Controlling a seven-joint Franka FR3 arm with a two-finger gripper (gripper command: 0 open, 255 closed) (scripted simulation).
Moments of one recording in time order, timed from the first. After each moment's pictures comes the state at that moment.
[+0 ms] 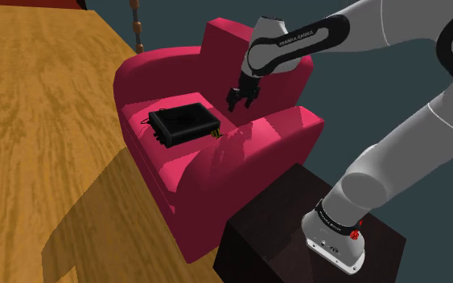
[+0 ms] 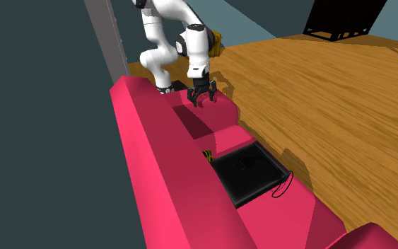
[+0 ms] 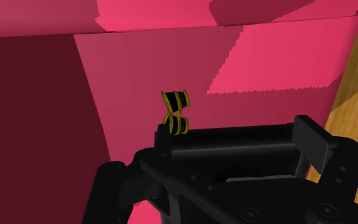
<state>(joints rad) -0.05 -0.19 0.02 -2.37 0.06 2.30 0.03</state>
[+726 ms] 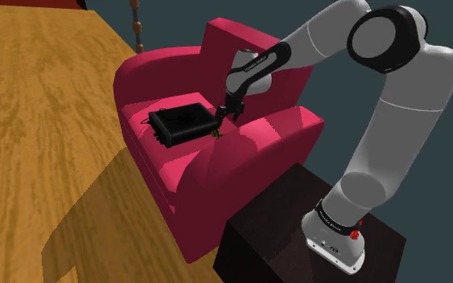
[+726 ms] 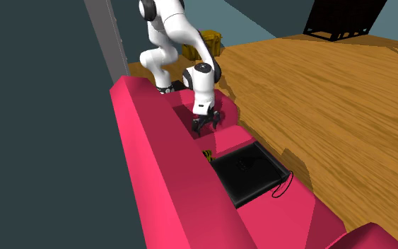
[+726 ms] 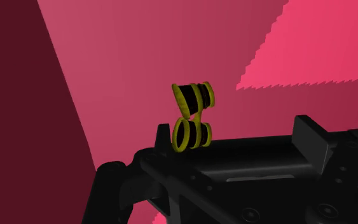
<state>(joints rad) -0.07 0.23 0.00 -2.19 0.07 2.49 -0.02</state>
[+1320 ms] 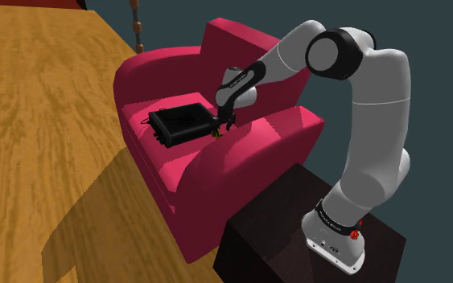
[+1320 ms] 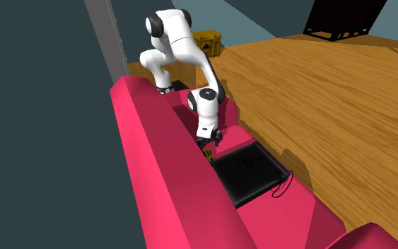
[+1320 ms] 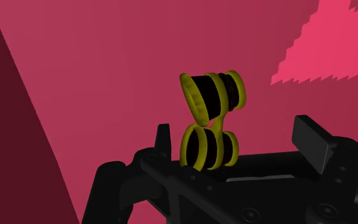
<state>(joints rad) -0.08 0.52 0.00 -1.99 0.08 2.55 -0.03</state>
